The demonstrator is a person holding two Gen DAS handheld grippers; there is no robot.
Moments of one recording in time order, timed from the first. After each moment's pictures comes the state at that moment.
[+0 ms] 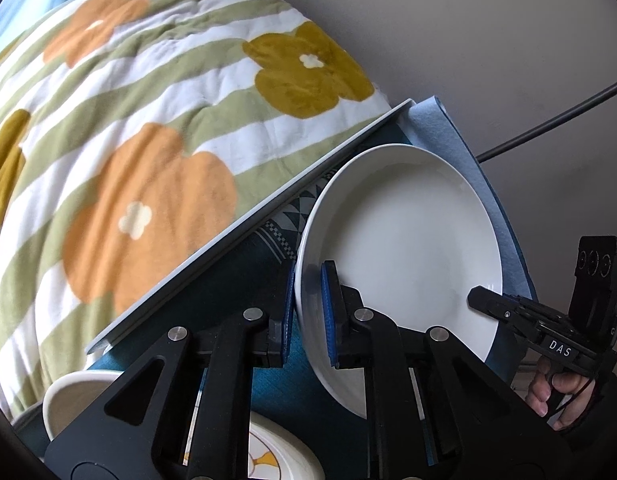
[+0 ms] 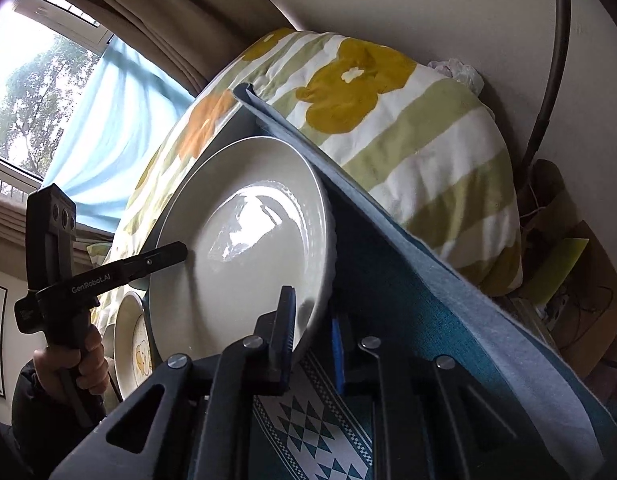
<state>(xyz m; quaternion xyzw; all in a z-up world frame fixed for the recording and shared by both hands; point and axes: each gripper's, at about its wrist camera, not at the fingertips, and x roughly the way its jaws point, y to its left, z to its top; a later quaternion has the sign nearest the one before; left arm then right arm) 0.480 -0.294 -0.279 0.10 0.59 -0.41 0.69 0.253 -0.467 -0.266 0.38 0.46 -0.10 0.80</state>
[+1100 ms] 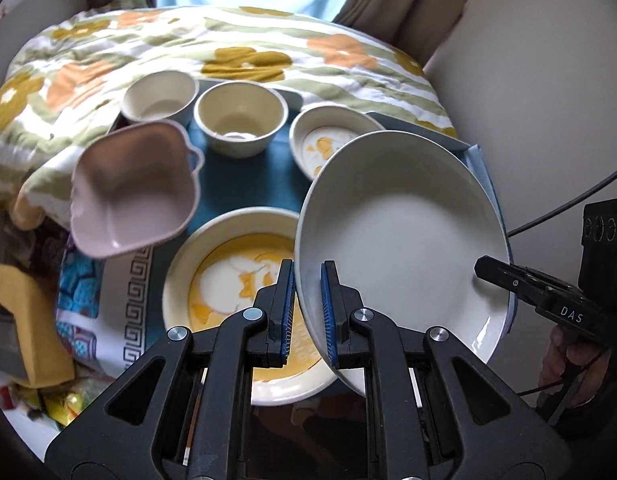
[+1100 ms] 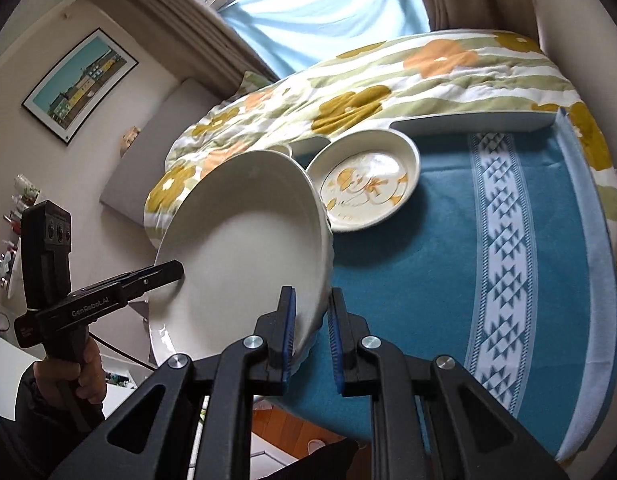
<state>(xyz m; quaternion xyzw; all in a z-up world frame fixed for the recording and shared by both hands) 0.189 0.010 -0.156 -0.10 0.53 -0.09 0.84 0.180 -0.287 -0.169 0.16 0.51 0.26 0.80</state>
